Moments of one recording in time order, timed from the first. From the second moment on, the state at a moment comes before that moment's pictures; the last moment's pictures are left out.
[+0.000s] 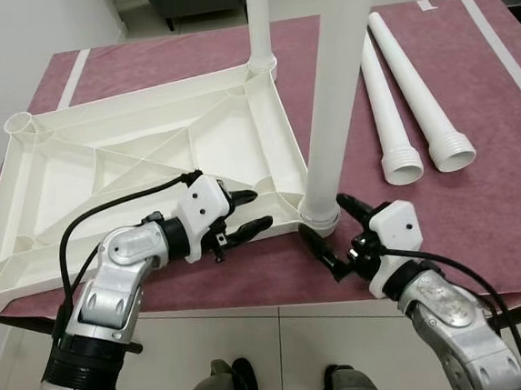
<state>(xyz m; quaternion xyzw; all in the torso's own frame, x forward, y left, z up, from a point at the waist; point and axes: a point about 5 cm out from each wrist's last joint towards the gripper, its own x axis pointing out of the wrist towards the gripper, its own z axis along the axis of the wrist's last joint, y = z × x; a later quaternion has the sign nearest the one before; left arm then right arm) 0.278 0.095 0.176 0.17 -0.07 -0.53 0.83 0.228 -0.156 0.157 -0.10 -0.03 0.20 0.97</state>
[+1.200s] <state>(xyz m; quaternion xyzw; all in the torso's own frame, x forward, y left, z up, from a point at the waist) 0.293 0.094 0.167 0.17 -0.08 -0.39 0.90 0.235 -0.145 0.170 -0.04 -0.06 0.20 0.98</state>
